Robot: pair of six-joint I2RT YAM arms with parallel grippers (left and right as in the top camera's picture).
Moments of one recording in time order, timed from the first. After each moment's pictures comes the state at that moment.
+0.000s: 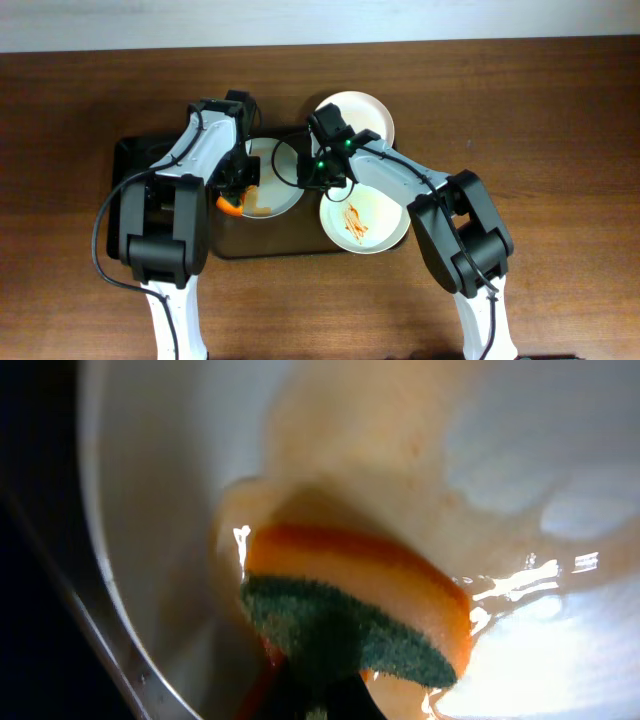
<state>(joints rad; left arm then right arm) -0.18 2.22 1.65 -1.13 -0.08 -0.20 0.54 2.21 1.55 -0.50 -0.36 0.54</state>
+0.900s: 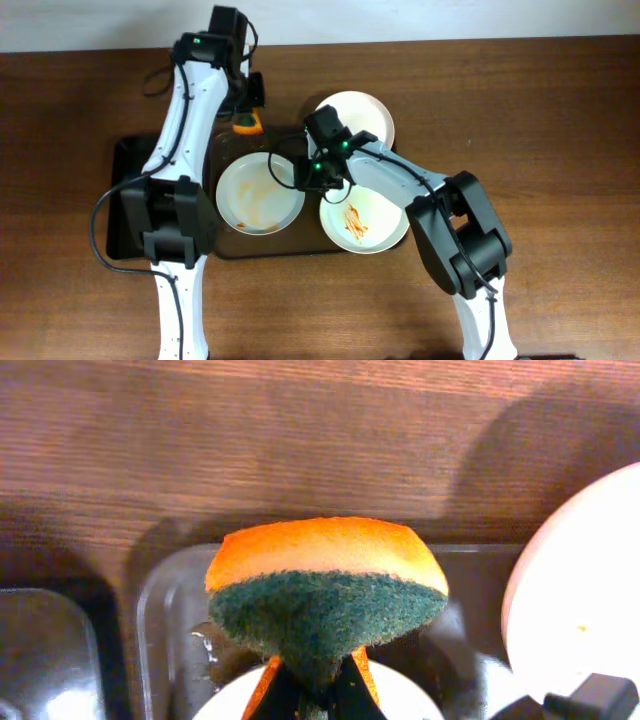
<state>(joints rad) -0.17 2.36 2.34 -1.27 0.01 -0.24 0.55 2.21 1.55 -0.49 -0.37 0.53</state>
